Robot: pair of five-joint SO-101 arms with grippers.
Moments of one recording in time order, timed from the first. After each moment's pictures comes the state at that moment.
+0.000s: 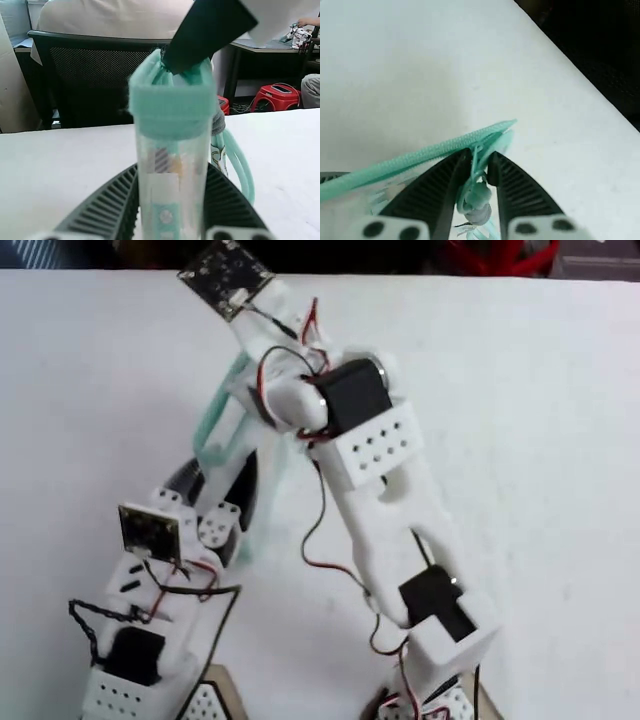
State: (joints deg) left arm 10.2 -104.3 91.7 27.9 2.3; right arm -34.8 10.7 -46.5 89.4 21.1
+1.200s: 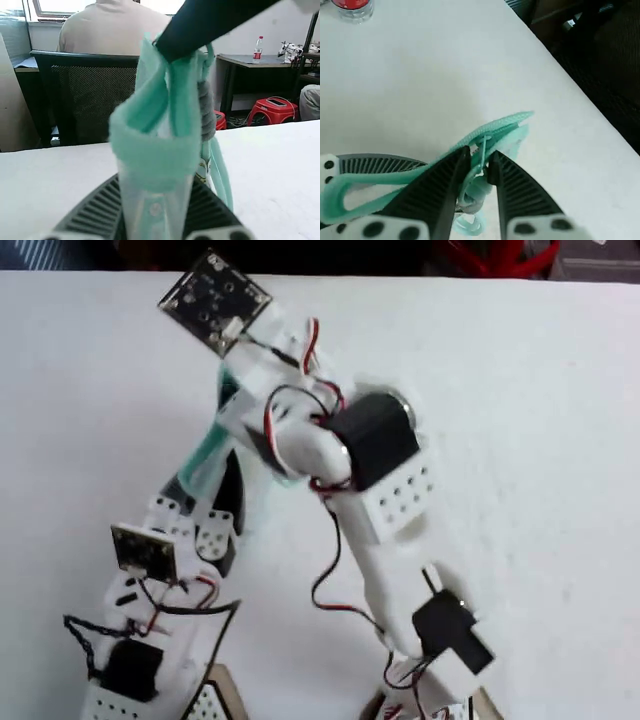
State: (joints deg) left arm 10.4 -104.9 91.7 28.0 2.3; right arm -45.1 1.1 -48.3 96.3 21.1
